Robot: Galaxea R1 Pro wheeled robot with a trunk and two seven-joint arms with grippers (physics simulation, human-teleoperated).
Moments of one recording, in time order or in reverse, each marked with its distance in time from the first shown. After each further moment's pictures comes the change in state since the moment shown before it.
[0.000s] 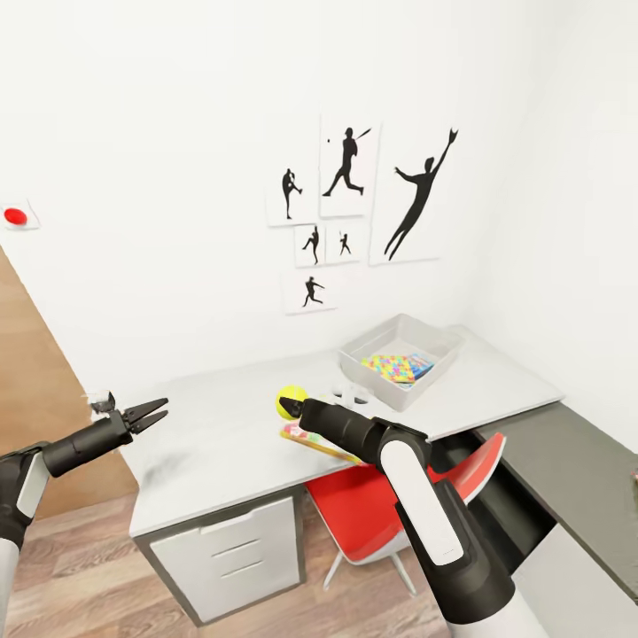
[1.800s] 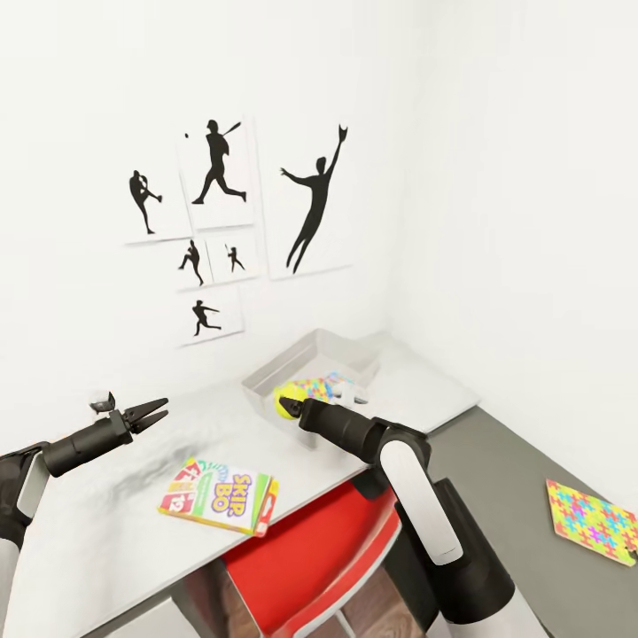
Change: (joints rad) left arm 0.000 0.000 0.000 0.000 0.000 0.000 0.000; right arm 0.000 0.001 0.001 0.000 0.000 -0.002 0.000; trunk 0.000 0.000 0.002
